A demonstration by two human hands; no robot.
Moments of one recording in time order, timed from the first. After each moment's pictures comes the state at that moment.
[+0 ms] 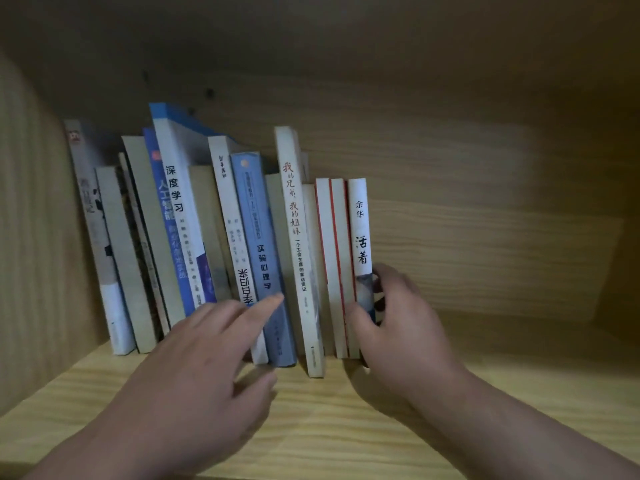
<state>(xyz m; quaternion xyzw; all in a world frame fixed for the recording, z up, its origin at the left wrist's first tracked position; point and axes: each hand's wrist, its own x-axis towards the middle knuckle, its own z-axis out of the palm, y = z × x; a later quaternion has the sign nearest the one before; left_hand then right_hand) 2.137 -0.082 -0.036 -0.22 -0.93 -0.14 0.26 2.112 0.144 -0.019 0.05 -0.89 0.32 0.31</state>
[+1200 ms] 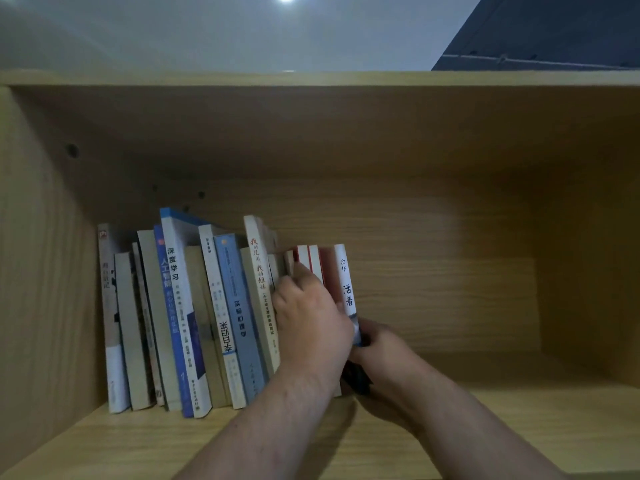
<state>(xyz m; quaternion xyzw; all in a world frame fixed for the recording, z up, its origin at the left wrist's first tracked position) 2.121 0.080 0.021 -0.05 -0.83 -0.33 0.44 2.065 0.195 -0.036 0.11 -0.79 0.58 0.15</state>
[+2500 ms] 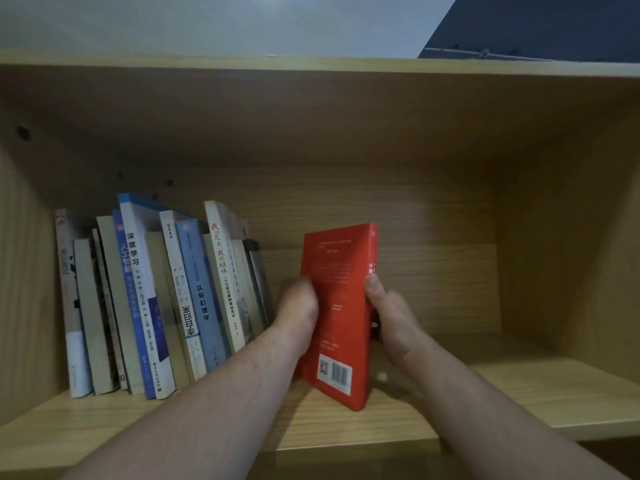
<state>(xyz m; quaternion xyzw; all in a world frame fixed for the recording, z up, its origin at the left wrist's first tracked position) 2.079 0.111 0.016 -0.11 -0.64 -0.76 0.04 2.129 0.241 -0.009 0.16 -0.70 0.65 0.24</state>
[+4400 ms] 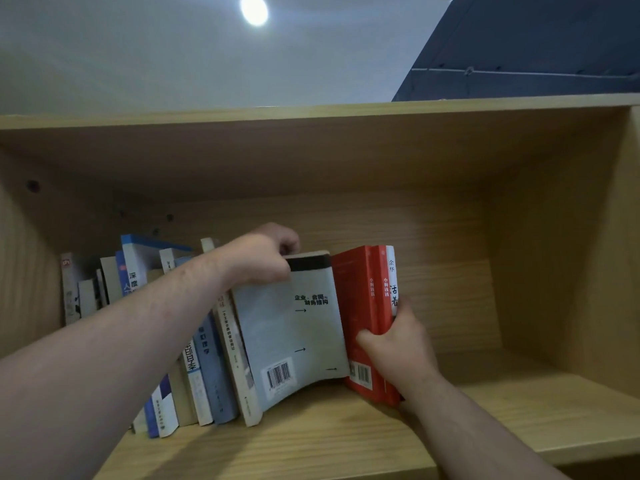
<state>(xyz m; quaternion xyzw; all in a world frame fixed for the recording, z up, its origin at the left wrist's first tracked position) 2.129 0.043 0.142 -0.26 -0.92 -0.17 0.23 2.139 0.244 -0.004 -0.06 -0.81 0.47 0.34</state>
